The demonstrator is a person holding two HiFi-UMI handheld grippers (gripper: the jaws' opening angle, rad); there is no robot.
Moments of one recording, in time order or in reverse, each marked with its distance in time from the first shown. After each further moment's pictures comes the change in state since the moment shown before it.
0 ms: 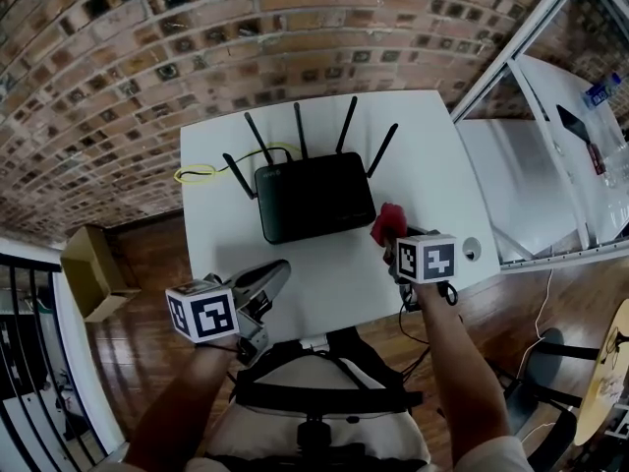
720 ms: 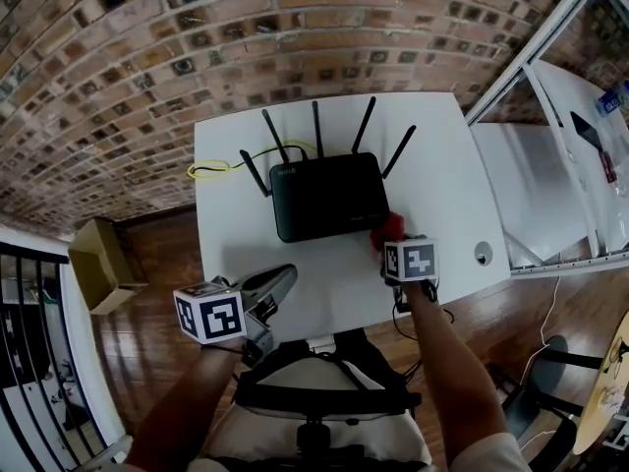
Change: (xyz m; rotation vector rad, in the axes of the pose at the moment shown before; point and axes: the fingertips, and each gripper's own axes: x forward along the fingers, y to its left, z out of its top) left arm -0.013 0.013 -0.008 -0.011 0.014 0.039; right arm 0.048 0.012 -0.036 -0.029 0.119 -0.073
